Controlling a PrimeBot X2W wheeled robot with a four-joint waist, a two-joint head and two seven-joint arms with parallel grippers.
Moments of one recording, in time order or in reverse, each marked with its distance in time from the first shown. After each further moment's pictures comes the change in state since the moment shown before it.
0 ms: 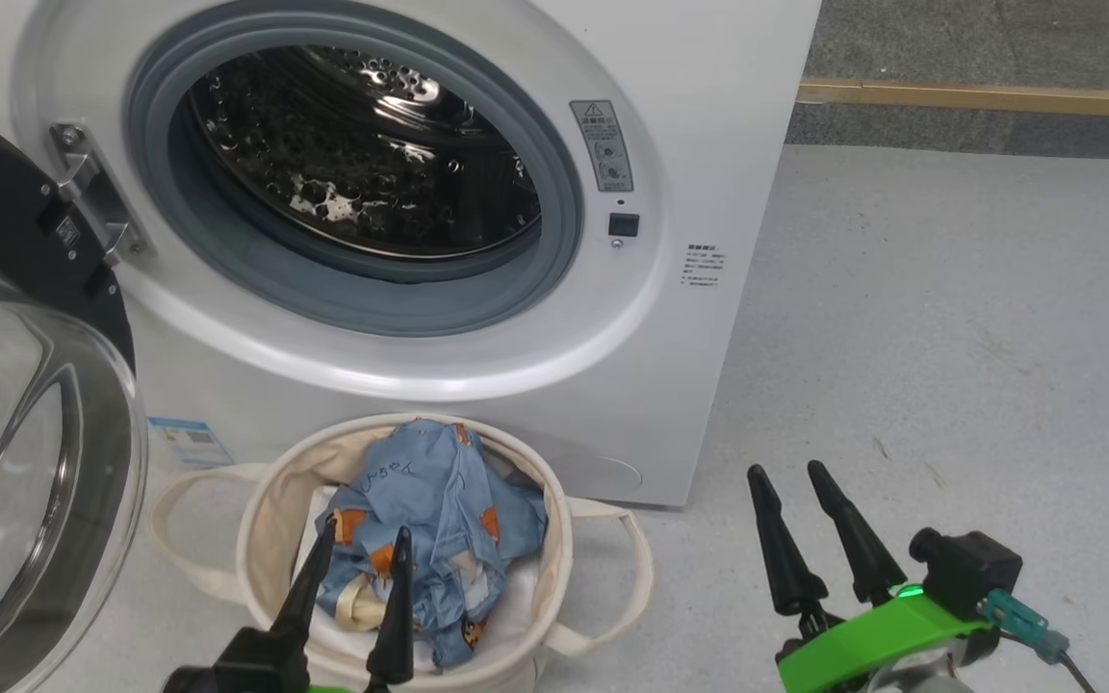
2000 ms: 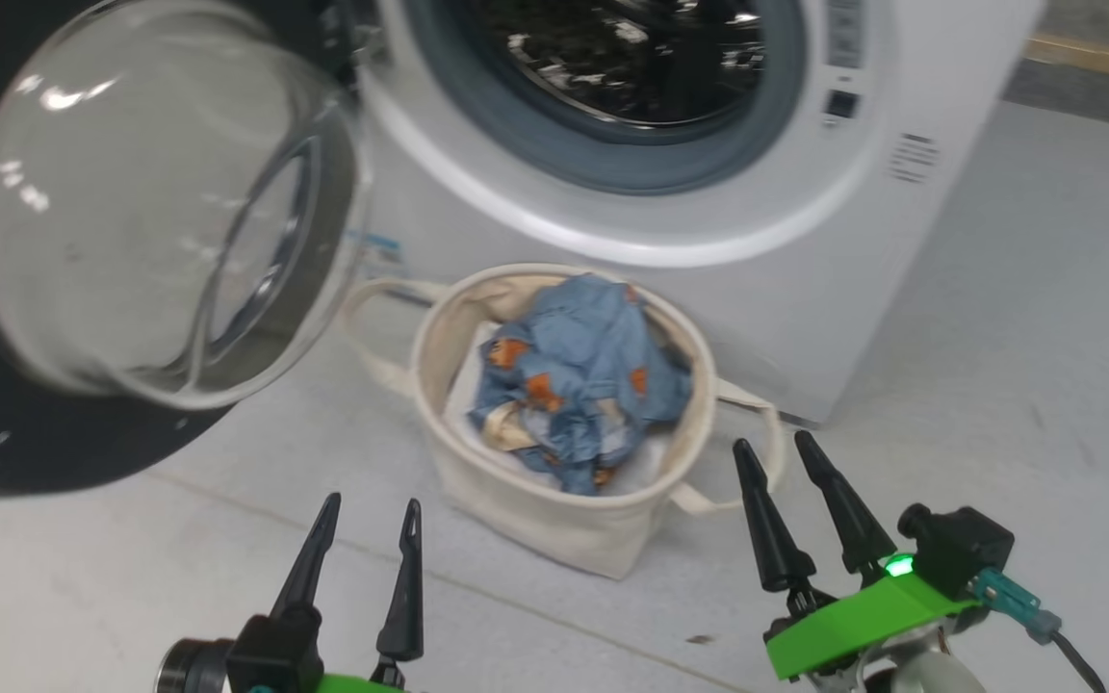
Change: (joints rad) left arm -0.007 0.002 -0.022 -0.079 0.064 0.044 0.000; right arm -0.030 0.001 0.016 -0.033 -0.031 0.000 0.000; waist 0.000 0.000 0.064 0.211
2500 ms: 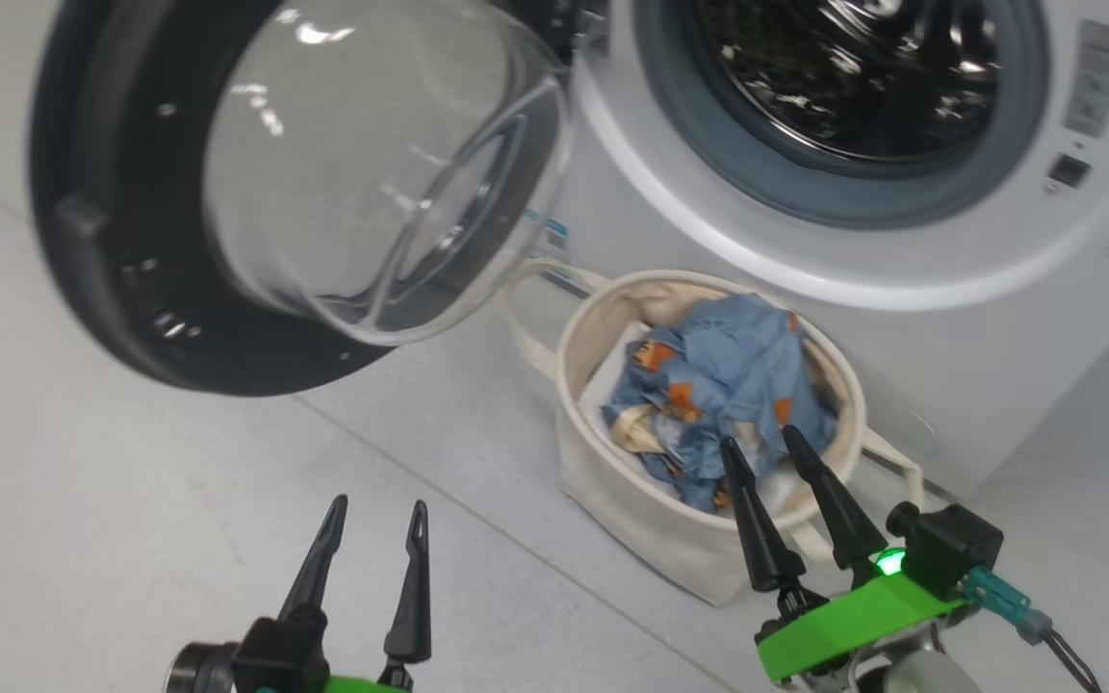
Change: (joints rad) left arm 0.002 0.000 -0.020 -0.007 -0.026 0.017 0.000; right arm -0.007 0.000 0.024 -0.014 -0.025 0.000 0.000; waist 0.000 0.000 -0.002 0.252
